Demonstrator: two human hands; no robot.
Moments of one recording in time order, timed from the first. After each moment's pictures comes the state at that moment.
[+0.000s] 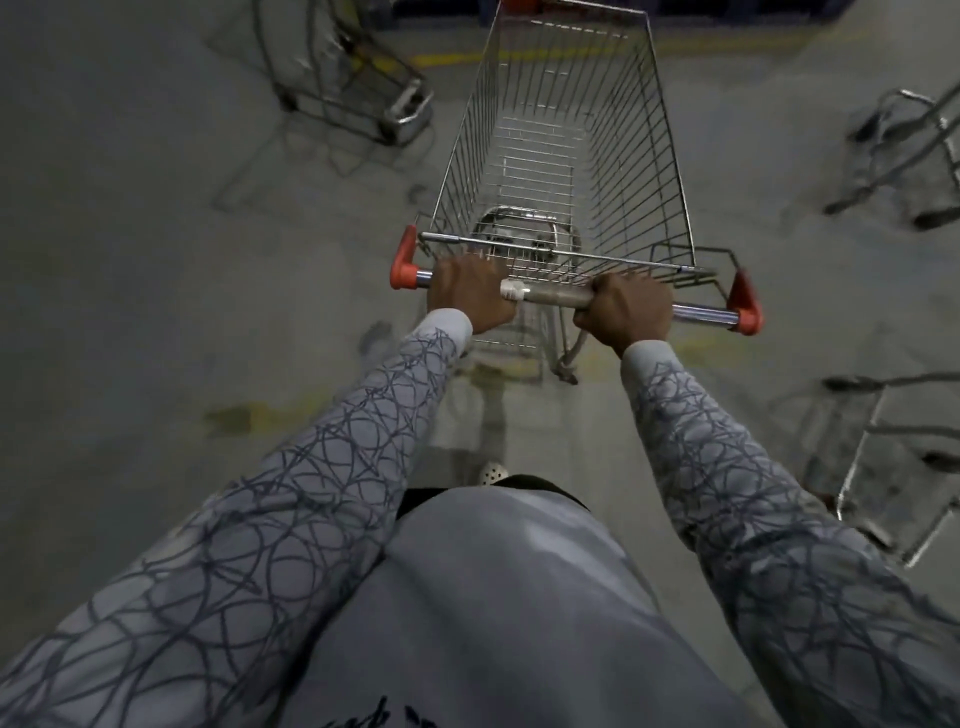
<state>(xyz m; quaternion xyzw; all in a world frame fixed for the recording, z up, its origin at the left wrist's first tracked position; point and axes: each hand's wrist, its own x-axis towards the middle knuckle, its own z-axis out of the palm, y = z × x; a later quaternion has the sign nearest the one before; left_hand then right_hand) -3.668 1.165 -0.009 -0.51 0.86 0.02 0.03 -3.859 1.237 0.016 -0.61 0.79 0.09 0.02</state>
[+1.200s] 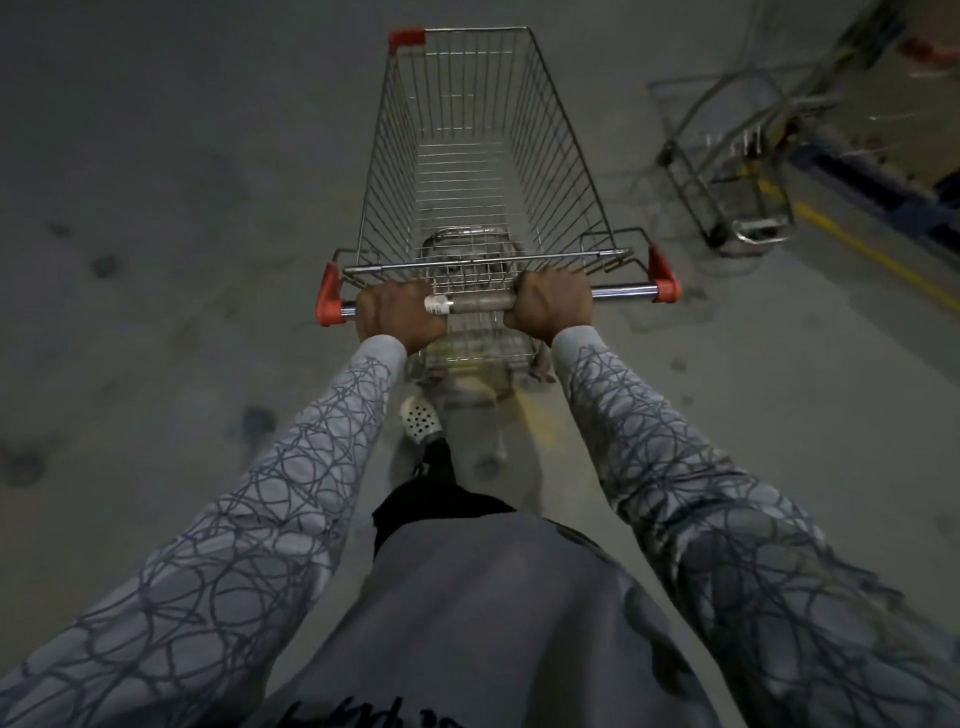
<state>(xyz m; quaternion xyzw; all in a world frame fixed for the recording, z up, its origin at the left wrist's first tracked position) -3.311 1.315 -0.006 -0.90 0.44 0.04 0.01 -3.458 1.177 0.013 -0.93 0.35 0.08 0.00</state>
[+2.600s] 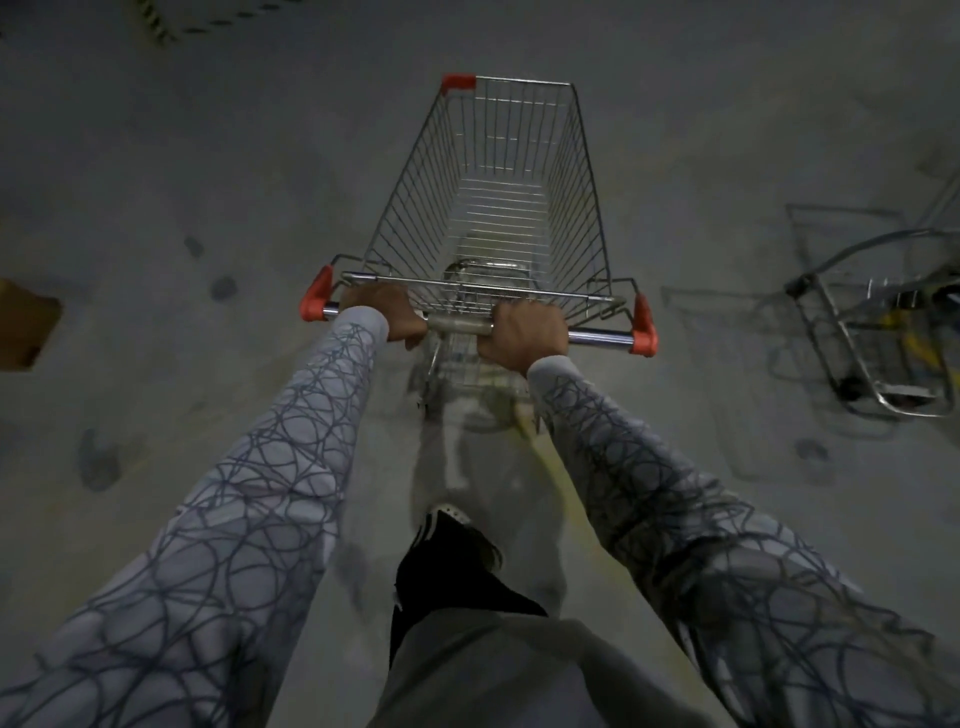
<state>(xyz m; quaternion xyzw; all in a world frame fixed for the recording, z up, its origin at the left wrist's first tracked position) -2.968 1.304 0.031 -0.92 0.29 0.23 0.09 -3.115 1.165 0.004 -0.98 0.21 0.07 0.00</state>
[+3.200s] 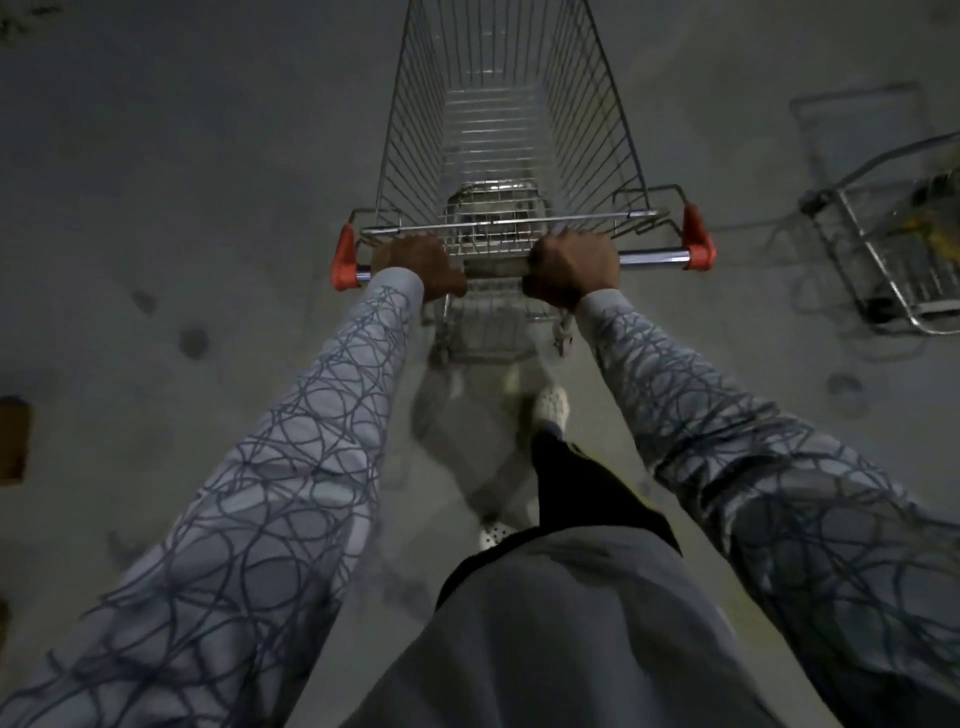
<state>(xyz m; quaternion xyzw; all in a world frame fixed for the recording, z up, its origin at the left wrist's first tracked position) -2.746 1.104 0.011 -0.88 0.39 0.25 0.08 -2.916 0.989 0.015 -0.94 0.32 0.11 0.04</state>
